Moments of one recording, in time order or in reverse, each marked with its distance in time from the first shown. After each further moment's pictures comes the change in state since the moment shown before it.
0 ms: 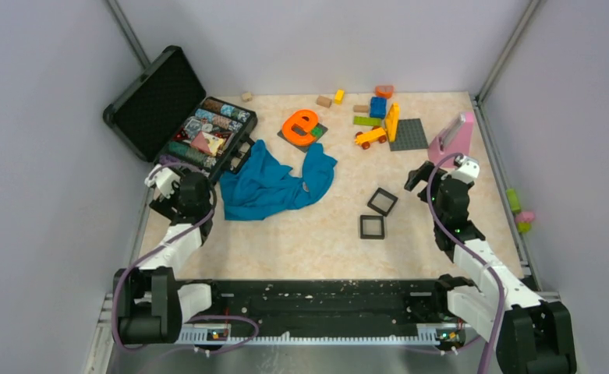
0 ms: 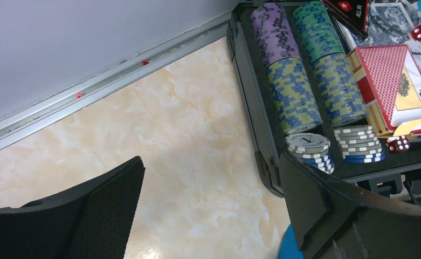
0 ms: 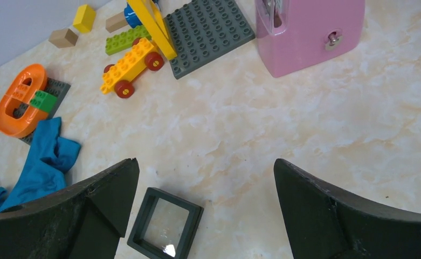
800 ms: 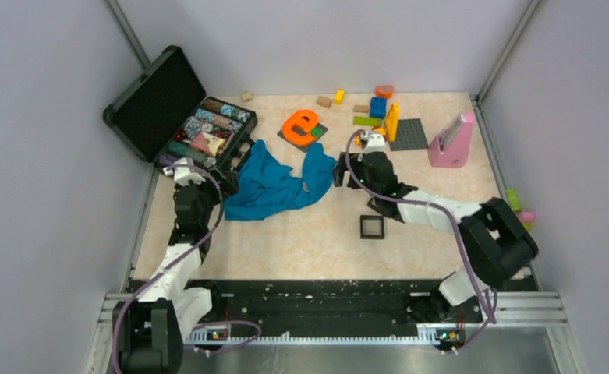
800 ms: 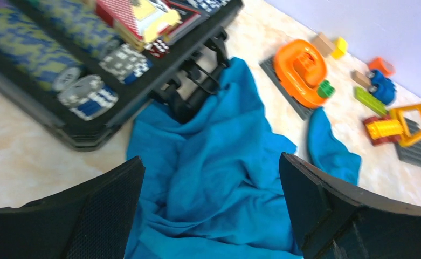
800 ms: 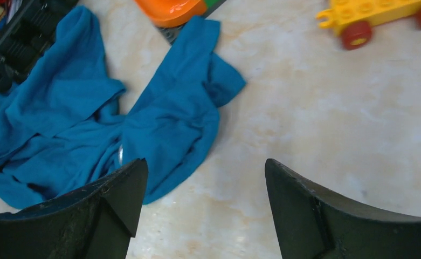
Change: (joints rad) left arm -0.001 -0.229 -0.129 0.188 0.760 0.080; right arm 0.416 0.564 0.357 0.104 -0.099 -0.028
